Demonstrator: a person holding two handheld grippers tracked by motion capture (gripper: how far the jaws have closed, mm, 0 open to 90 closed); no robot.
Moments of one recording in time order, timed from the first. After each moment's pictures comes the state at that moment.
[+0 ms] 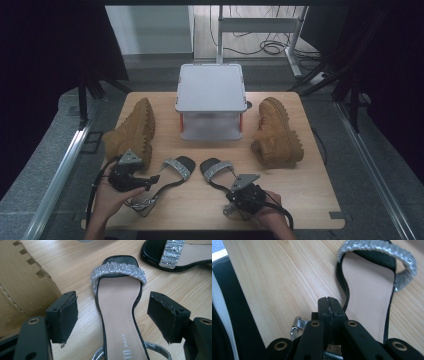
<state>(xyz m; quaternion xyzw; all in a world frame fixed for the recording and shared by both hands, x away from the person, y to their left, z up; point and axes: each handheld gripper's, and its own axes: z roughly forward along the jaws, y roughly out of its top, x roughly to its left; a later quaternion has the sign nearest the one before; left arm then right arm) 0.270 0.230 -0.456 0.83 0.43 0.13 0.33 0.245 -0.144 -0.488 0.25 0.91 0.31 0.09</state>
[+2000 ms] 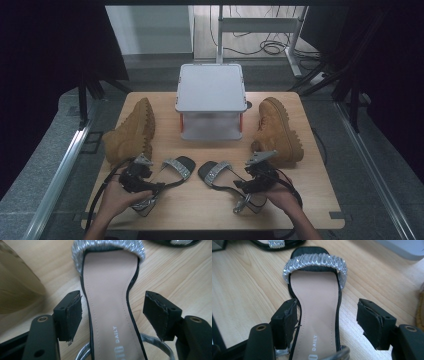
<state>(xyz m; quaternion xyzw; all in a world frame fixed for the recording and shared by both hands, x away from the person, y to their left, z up) 0.284 0.207 -0.482 0.87 0.43 0.05 0.25 0.298 -0.177 -0.473 0.33 0.88 0.33 0.08</state>
